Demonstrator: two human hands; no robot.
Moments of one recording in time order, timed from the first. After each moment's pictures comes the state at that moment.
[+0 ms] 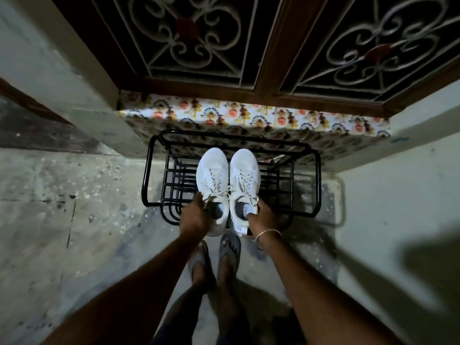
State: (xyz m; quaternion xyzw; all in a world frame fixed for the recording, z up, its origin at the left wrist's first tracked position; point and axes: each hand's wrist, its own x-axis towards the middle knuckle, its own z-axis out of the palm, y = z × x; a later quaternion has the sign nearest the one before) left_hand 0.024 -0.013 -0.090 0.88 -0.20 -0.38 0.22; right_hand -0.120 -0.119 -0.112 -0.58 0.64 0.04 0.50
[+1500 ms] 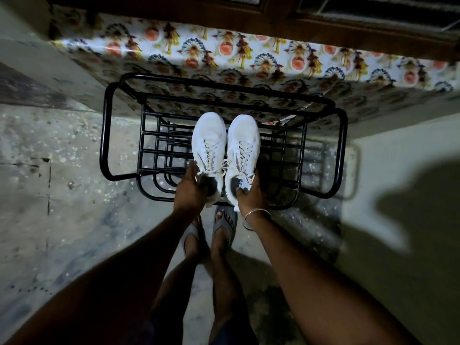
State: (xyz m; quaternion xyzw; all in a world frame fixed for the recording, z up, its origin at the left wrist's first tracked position) left_hand 0.004 -0.038 -0.194 0.86 -0.16 -0.39 0.28; right_hand -0.122 -0.126 -0.228 -0.60 0.64 0.09 0.47
